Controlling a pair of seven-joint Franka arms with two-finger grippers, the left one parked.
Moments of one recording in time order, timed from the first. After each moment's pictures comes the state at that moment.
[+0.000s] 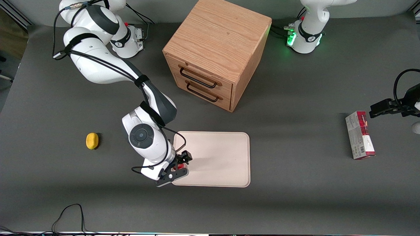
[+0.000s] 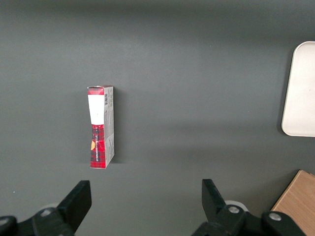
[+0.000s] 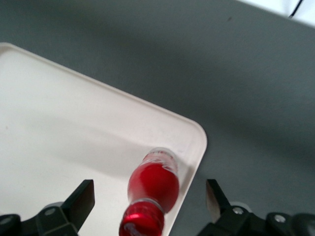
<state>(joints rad) 0.17 0.98 0.51 -0.96 -0.45 2.01 0.27</state>
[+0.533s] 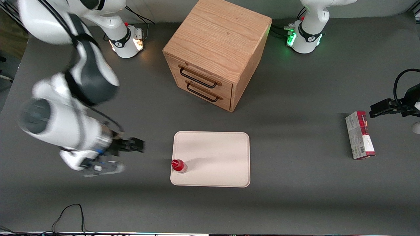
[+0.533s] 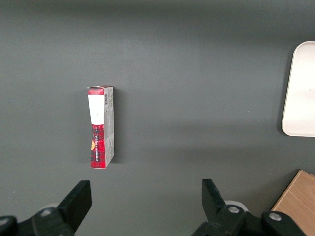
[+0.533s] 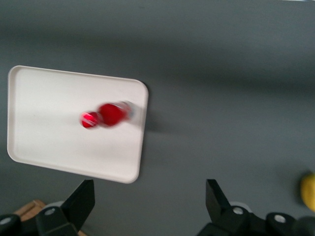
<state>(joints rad) 0.13 0.53 0.17 -1.15 0.01 1.71 0.23</state>
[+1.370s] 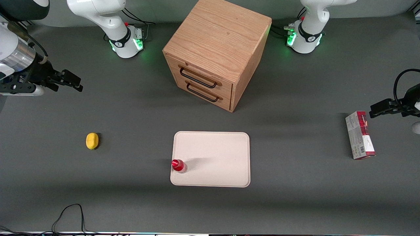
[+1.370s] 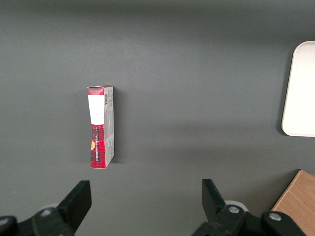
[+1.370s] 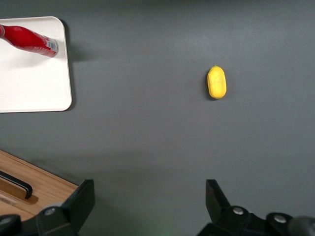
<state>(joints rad) 0.12 -0.19 -0.07 -1.89 0.03 1.70 0.14</state>
